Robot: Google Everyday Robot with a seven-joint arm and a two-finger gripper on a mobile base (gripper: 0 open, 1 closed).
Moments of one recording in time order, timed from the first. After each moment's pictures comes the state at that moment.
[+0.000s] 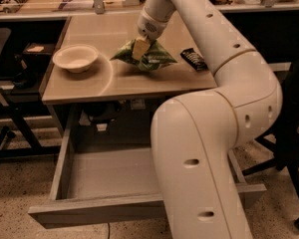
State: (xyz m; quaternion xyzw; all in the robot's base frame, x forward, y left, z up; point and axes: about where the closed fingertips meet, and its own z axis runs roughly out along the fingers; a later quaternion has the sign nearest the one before) arm 0.770 0.014 0.853 -0.61 0.75 0.11 0.20
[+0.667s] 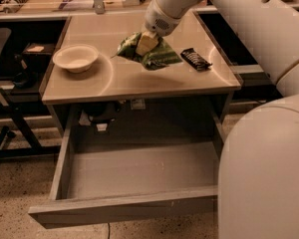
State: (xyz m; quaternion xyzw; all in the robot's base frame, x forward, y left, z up) arm 0.706 0.006 0.911 -0.64 0.71 0.09 0.28
